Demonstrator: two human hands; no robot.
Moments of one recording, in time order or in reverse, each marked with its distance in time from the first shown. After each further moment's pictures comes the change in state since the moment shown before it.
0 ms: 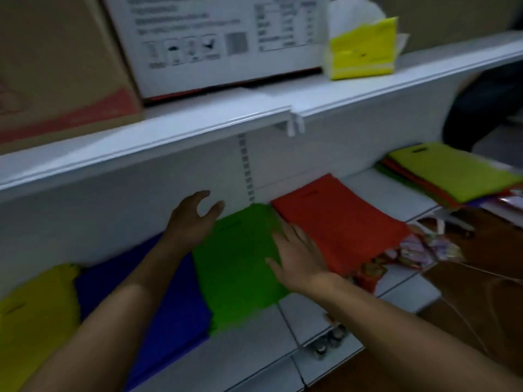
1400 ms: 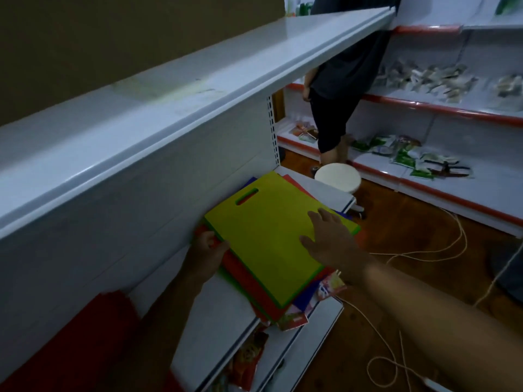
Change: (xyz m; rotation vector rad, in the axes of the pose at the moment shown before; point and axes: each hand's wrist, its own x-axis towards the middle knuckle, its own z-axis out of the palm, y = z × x) left_hand 0.257 0.327 0.563 -0.054 -0.432 -0.138; right_hand 0.088 0.669 -0.189 0.086 -0.024 0.608
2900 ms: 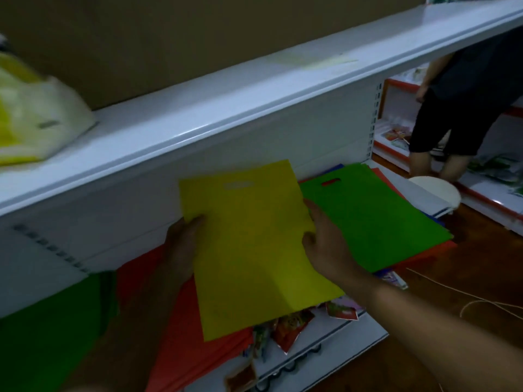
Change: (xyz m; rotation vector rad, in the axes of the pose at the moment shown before) left_hand -0.131 -0.075 -0.128 -0.713 0.460 -0.109; right_hand -0.076 -0.130 0.047 0.589 0.066 -0.503
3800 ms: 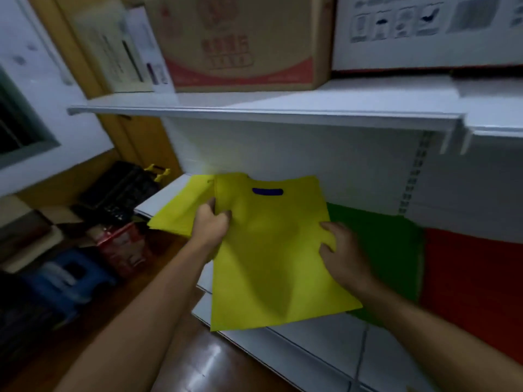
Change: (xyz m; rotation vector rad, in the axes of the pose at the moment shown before) left_hand -0.225 -0.033 -0.542 0.180 0.848 0.119; right_hand -0.170 -0.336 0.418 0.043 -0.679 -0.367
